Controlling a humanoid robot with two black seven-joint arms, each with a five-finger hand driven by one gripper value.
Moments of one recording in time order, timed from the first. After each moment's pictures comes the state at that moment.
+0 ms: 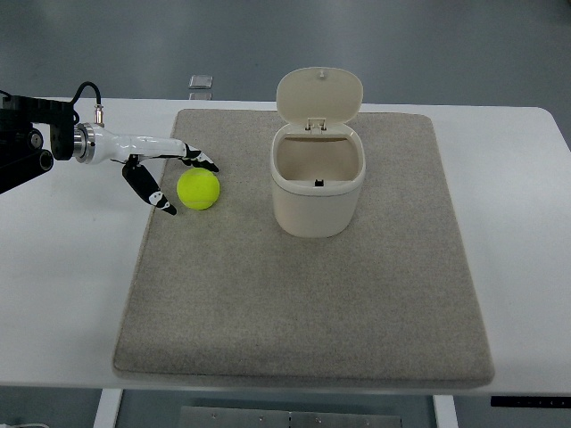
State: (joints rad) left arm -1.27 0.57 0.28 -0.77 1.08 -0.28 -0.61; right arm 0.05 0.00 -0.05 0.20 0.04 -0.12 0.04
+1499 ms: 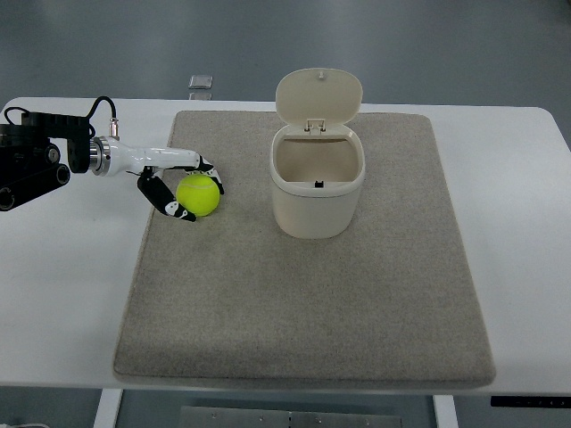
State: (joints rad) left arm -1.23 0.53 0.26 -0.77 1.07 -0.24 -0.61; right arm 0.05 0.00 -0.05 0.20 0.04 -0.12 0.04
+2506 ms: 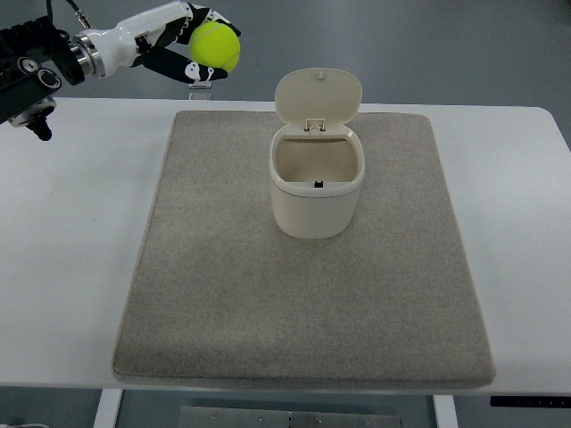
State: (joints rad) left arm -1.29 0.53 -0.10 -0.73 0.63 -0.24 -0.51; right arm 0.05 0.00 -0.05 0.20 0.04 -0.12 0.04
